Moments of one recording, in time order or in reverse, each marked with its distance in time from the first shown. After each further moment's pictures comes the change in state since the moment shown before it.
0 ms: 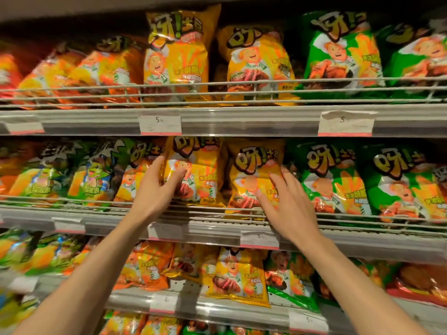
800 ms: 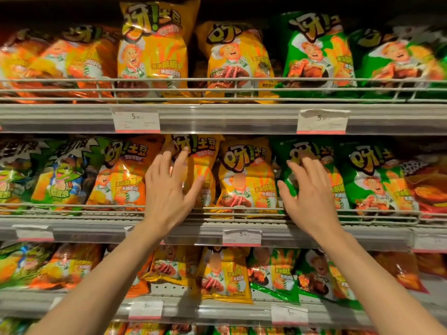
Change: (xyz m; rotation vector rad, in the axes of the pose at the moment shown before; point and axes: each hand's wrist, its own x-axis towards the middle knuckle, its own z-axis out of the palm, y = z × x) left_hand -0.005 0.008 0.061 0.476 0.144 0.428; right_hand -0.003 0.051 -0.037 -0.111 0.291 -0.060
